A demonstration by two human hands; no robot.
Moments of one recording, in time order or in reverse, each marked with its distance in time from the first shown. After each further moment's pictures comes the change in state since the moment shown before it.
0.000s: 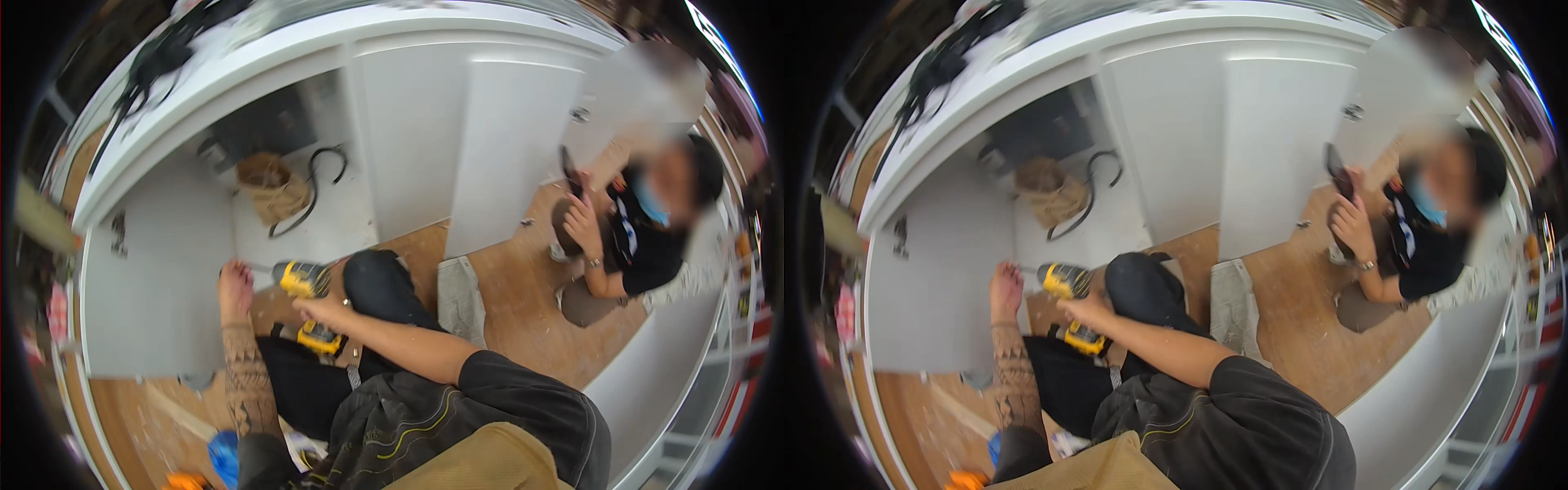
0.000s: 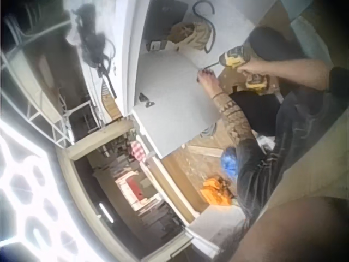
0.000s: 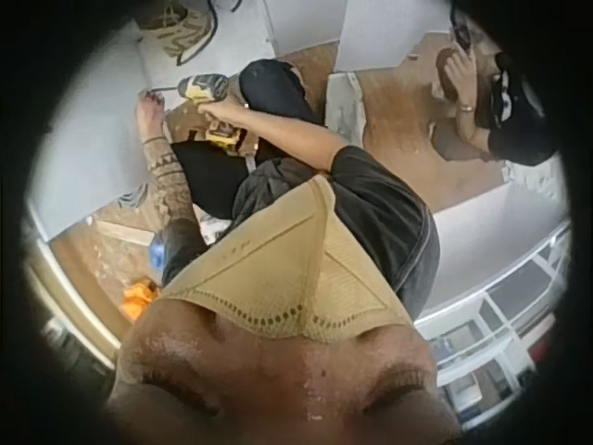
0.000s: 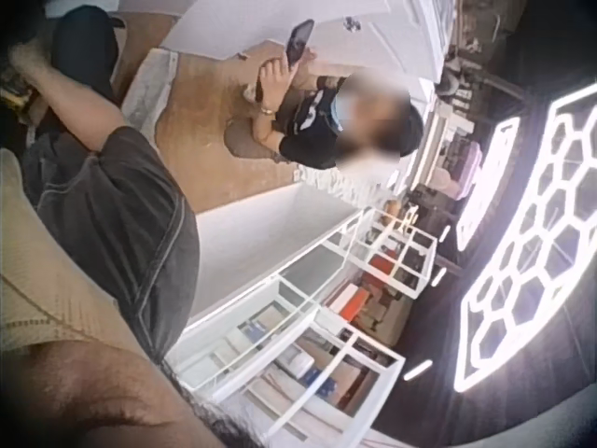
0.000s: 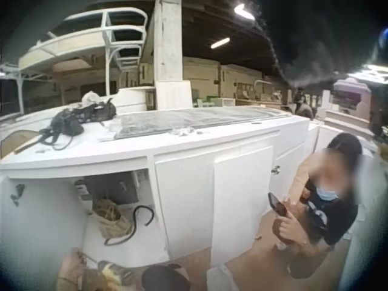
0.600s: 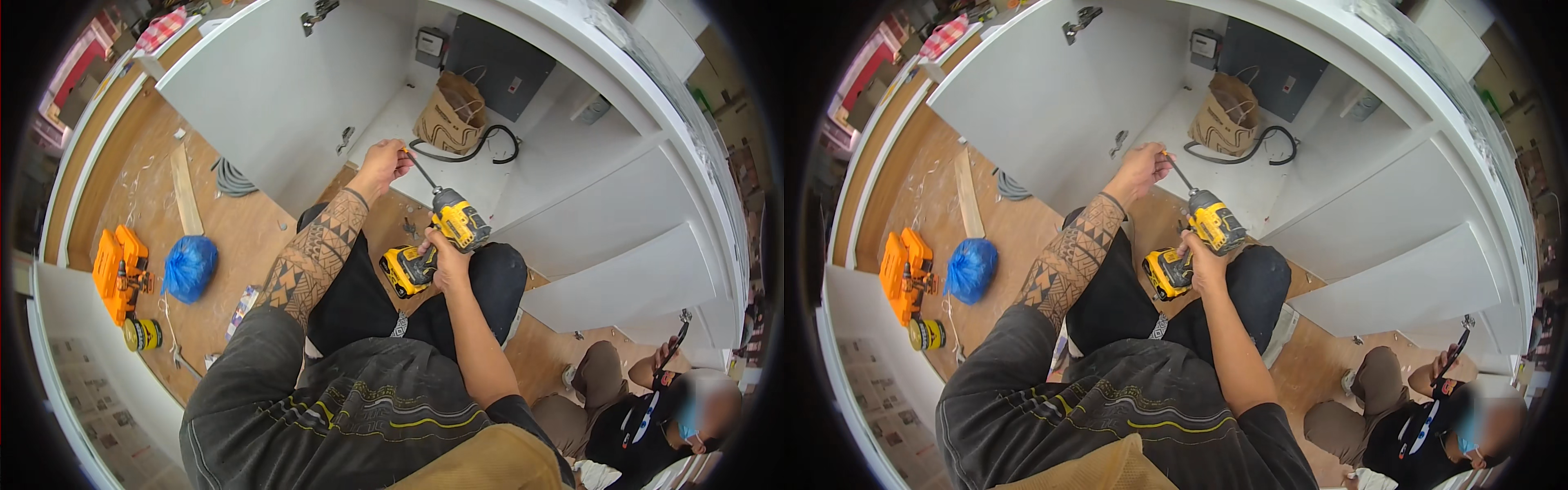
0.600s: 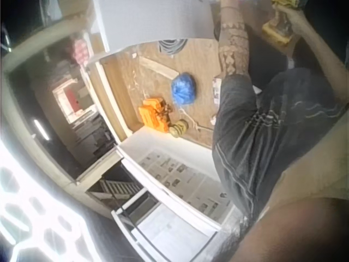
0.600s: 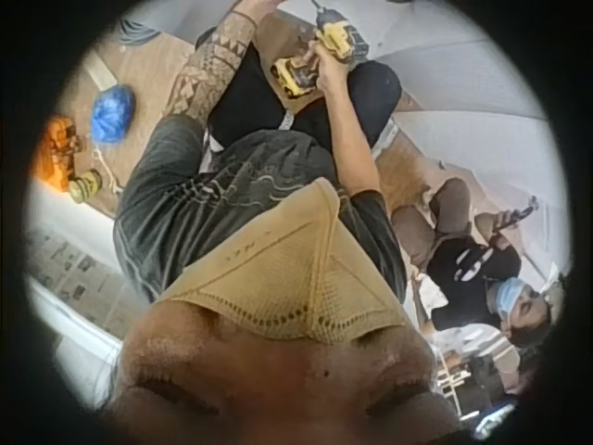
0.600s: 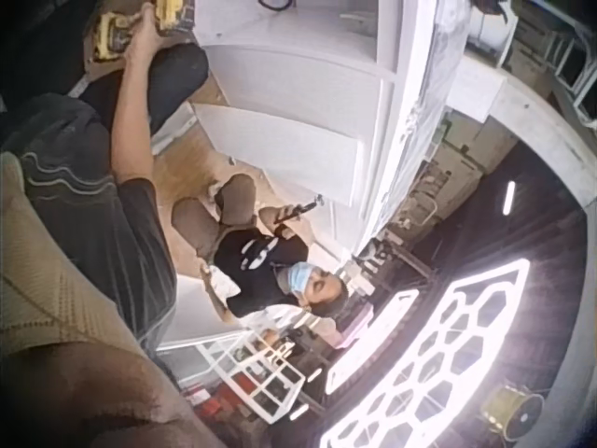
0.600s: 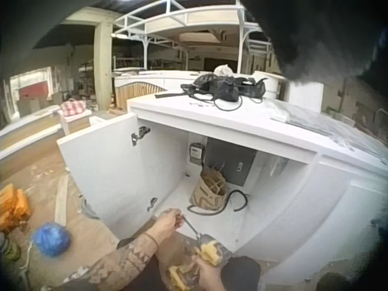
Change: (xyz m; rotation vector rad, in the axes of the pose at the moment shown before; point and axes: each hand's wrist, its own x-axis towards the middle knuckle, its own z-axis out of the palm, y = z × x) left_hand -0.047 0.005 0.042 0.010 0.108 0.025; right_hand -0.007 -0.010 -0.010 0.099 -0.117 -0.085
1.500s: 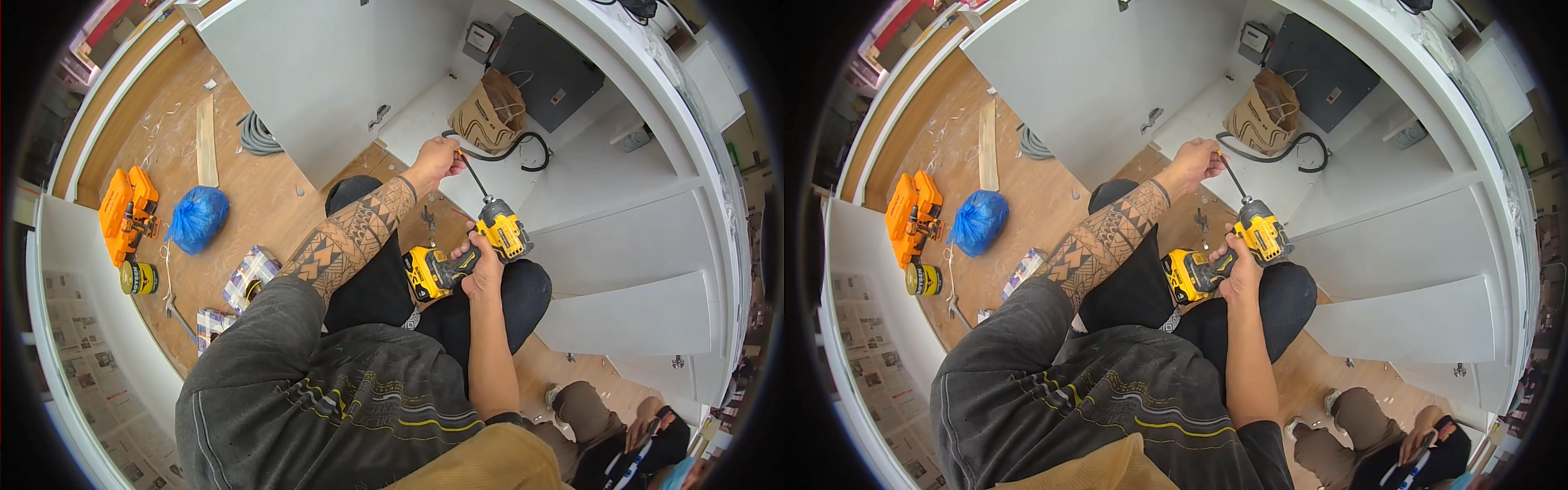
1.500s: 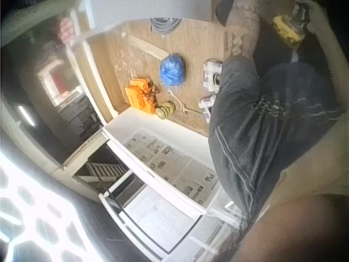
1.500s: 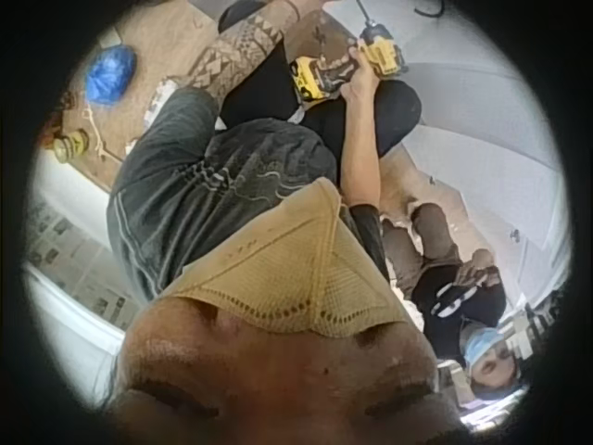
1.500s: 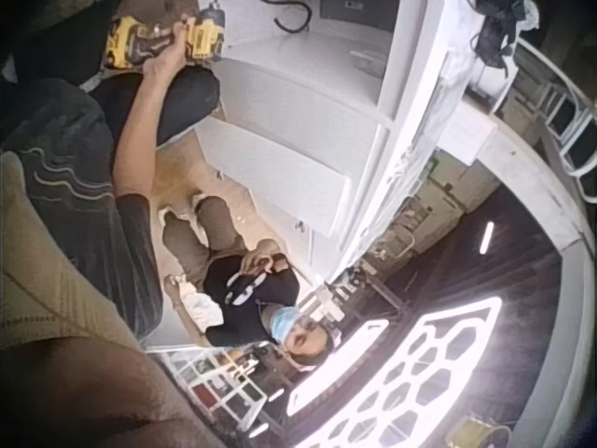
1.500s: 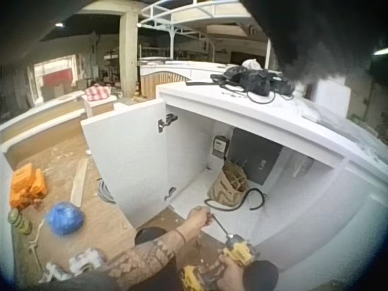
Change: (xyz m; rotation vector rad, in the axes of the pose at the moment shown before) left_hand 0.005 -0.011 0.007 -0.038 0.001 -0.017; right_hand 0.004 -0.008 -0.001 0.150 0.080 0.259
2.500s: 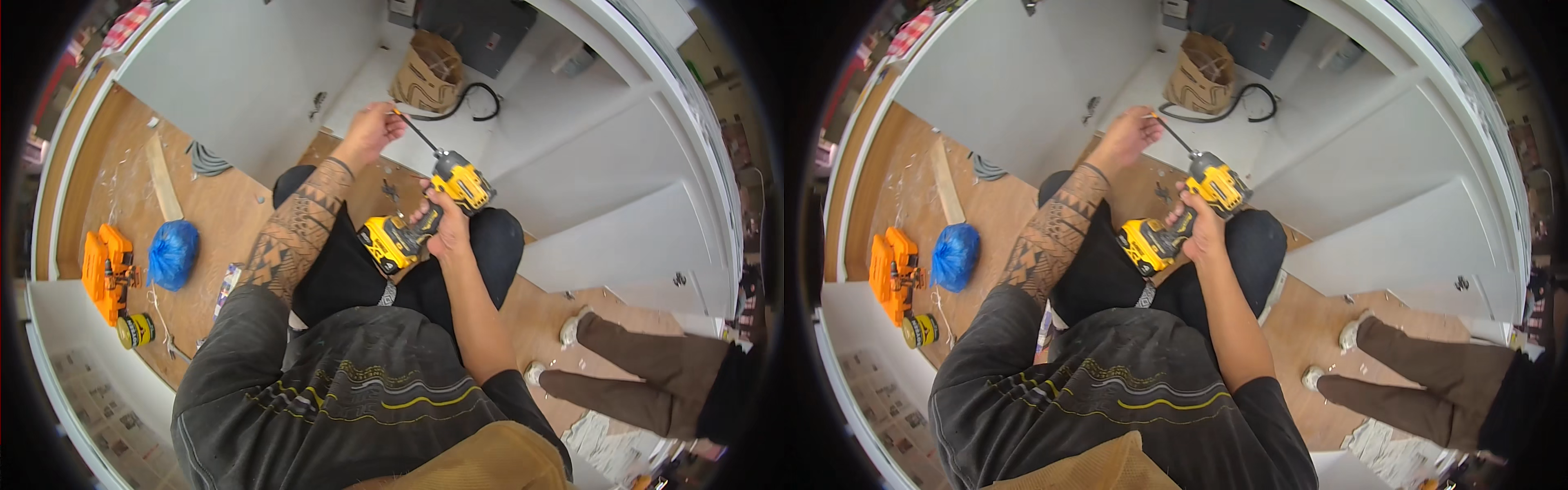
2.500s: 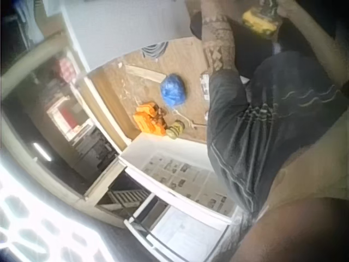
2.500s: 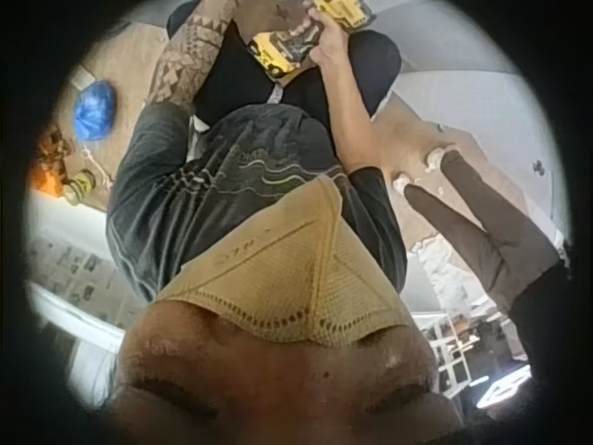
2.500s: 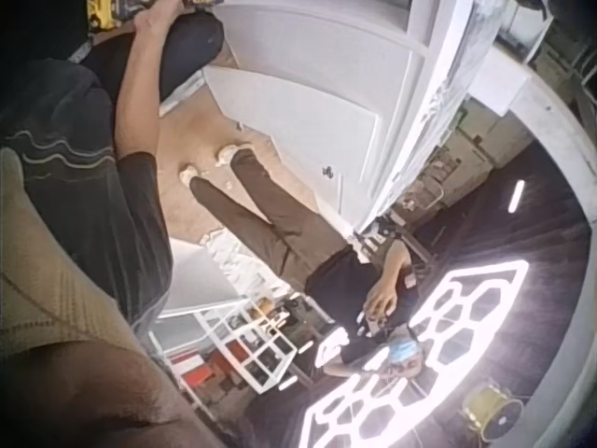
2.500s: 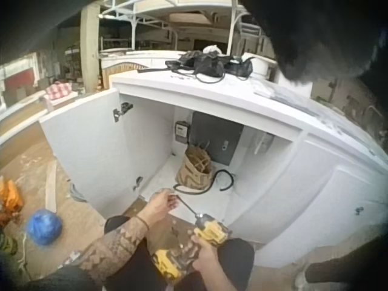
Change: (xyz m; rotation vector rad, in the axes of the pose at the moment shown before) left_hand -0.002 0.001 -0.011 -0.172 -0.163 0.010; right_hand -0.005 0.001 -0.002 0.116 -0.114 -0.007
